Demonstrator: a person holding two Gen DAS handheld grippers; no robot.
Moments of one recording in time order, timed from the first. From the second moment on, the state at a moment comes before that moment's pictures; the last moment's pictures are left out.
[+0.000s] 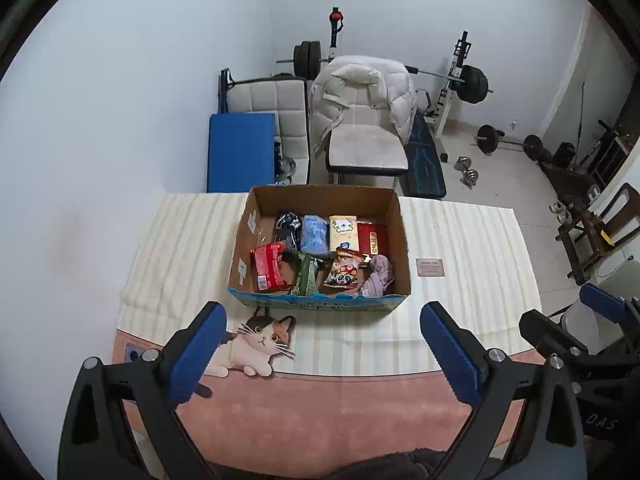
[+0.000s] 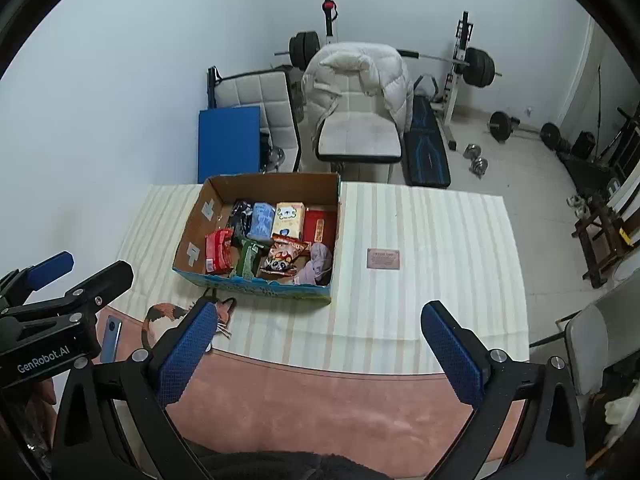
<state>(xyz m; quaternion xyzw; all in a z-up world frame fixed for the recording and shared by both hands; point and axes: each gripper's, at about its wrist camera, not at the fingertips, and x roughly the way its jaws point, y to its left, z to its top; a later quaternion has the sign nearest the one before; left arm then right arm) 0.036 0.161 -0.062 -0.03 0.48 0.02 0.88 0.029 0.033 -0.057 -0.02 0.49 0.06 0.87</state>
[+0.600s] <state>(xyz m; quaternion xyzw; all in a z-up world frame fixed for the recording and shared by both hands) 0.019 0.163 -0.056 -0.04 0.47 0.03 0.88 0.010 0.026 -0.037 -0.02 0.47 0.03 0.88</state>
